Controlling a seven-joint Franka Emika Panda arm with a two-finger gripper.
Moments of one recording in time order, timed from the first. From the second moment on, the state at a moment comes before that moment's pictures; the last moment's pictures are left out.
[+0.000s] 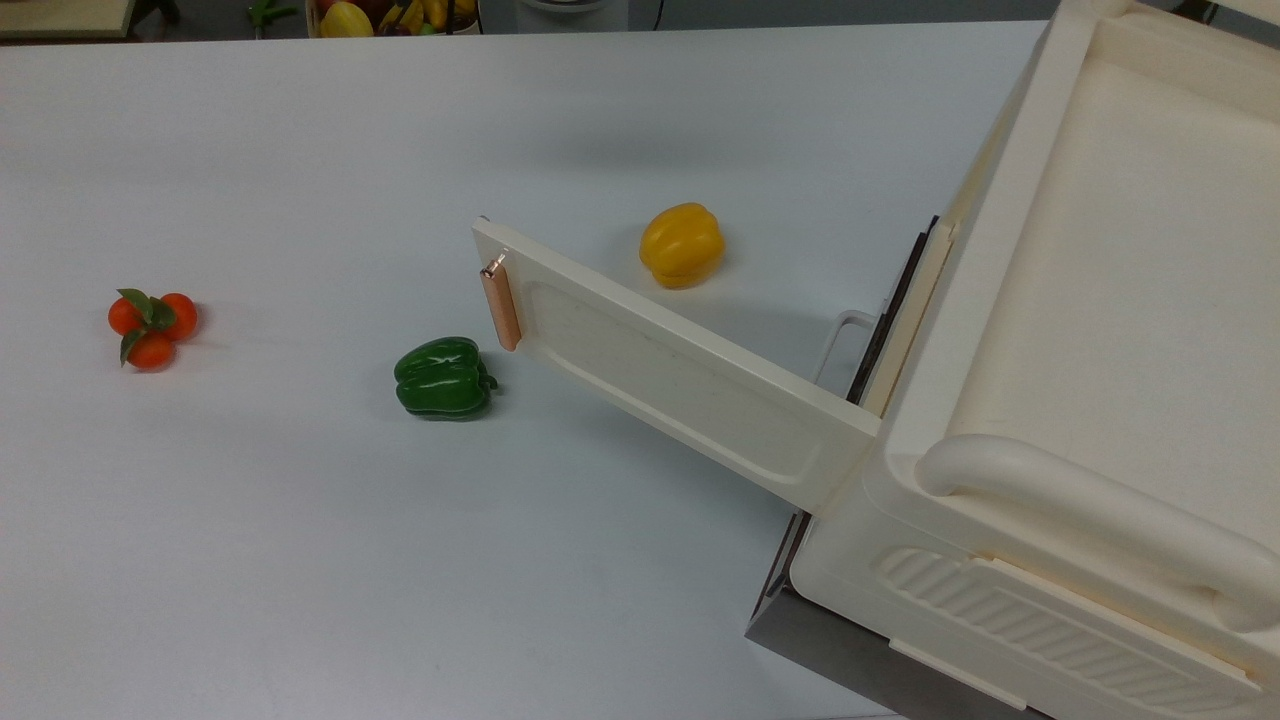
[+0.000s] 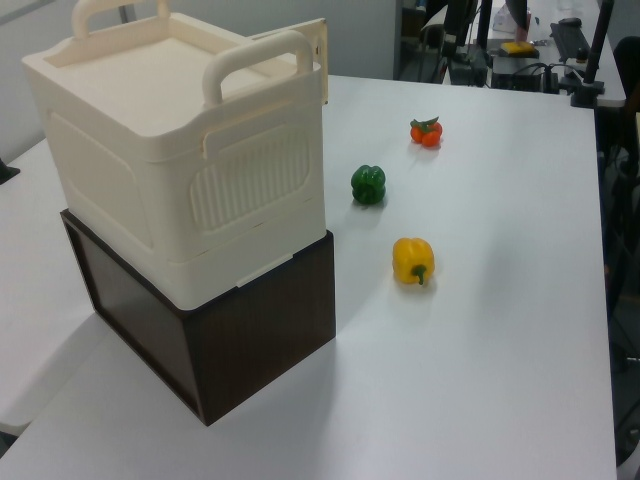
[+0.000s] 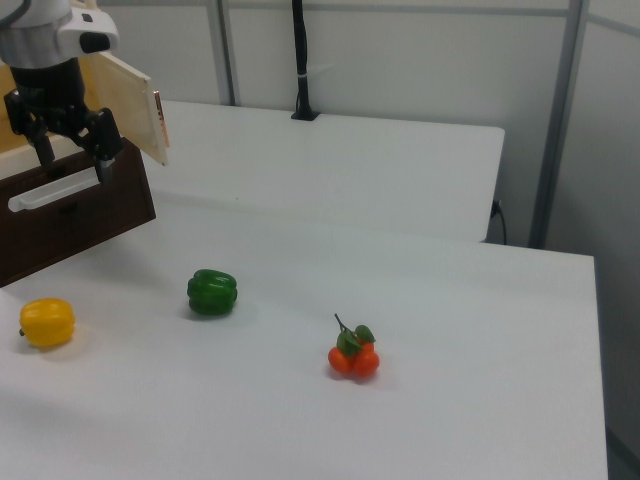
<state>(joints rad) 0.05 -0.03 -0.08 -1.58 0.11 1.66 -0.09</state>
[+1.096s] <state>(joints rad) 0.04 -0.03 -0.09 -1.58 0.12 1.66 -0.15</state>
